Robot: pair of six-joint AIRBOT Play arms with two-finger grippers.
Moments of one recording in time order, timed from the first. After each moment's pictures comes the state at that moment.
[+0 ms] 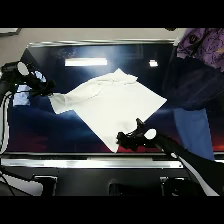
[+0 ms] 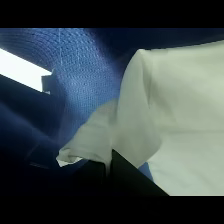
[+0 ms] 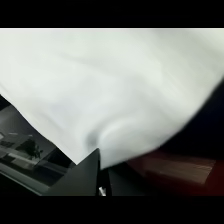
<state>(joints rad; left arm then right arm) 0.04 -1.74 1.74 1.50 -1.33 -1.93 0.51 -1.30 0.57 -0.51 0.64 1.62</state>
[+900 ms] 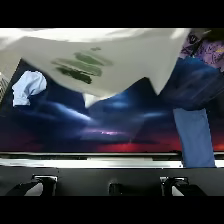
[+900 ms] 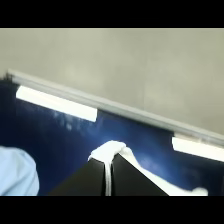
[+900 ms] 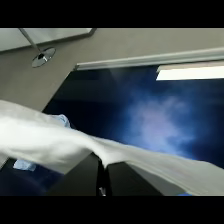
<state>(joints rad) 0.14 -1.07 2.04 1.50 -1.15 -1.78 0.00 -1.03 1.88 -0.91 1.17 1.56</state>
